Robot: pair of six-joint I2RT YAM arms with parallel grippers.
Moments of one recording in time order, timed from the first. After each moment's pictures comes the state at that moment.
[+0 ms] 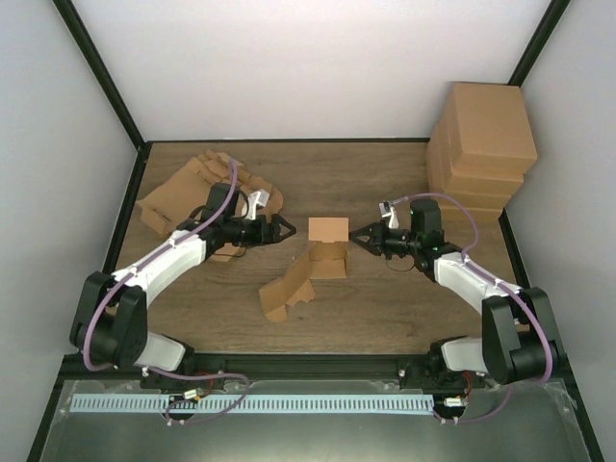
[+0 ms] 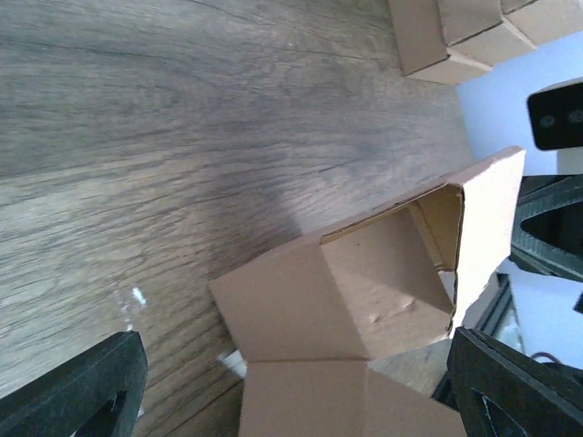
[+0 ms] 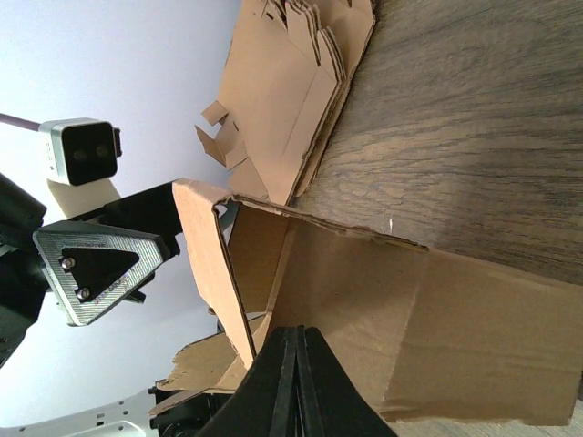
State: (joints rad) left arm -0.39 1.42 0.90 -0.27 0.61 -0.50; right arm 0.23 1.31 0.61 0.13 -0.88 0.86
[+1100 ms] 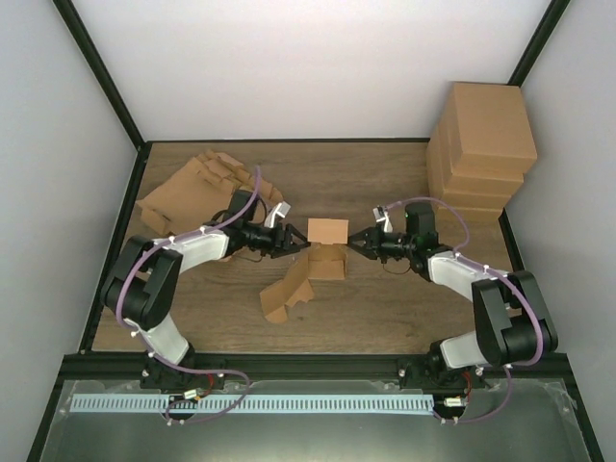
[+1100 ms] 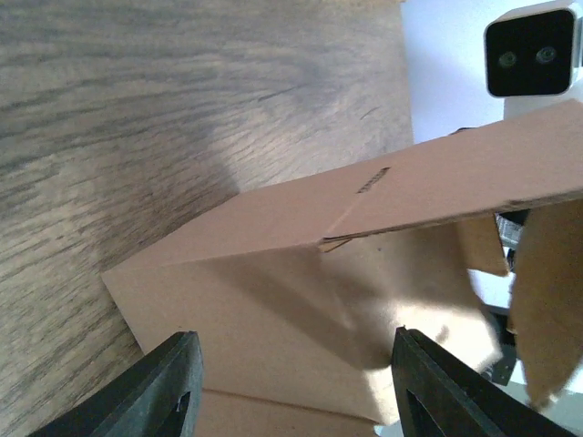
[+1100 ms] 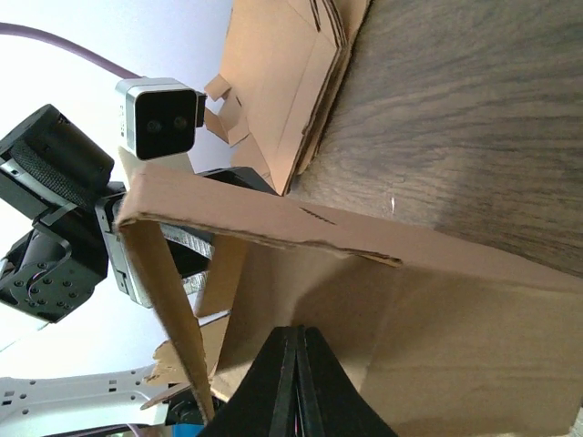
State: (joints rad) left arm -0.43 1.68 0.89 -0.01 0.90 -0.62; right arm 0.24 1.40 0.59 0.24 -0.95 0.88
